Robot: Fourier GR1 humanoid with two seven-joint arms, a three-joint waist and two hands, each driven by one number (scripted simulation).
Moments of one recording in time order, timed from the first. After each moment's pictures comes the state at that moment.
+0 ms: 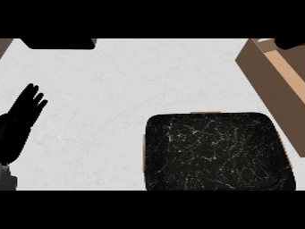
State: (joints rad) left arm -0.05 0.26 0.16 -1.63 0.25 -0.07 0.27; right arm -0.89 -0.45 -0.17 -1.13 1.16 0.12 0.59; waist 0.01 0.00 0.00
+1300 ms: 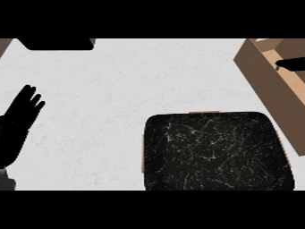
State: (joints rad) left arm -0.03 0.24 0.18 -1.67 0.24 -0.07 0.30; right arm -0.77 -0.41 -0.48 -0.86 0.82 -0.25 0.25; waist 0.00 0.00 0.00
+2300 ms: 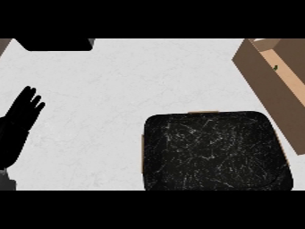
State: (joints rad) left arm -0.03 0.22 0.20 -1.67 0.23 -0.08 0.30; right arm -0.39 -0.54 -0.77 -1.24 0.31 -0.05 0.14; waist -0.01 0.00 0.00
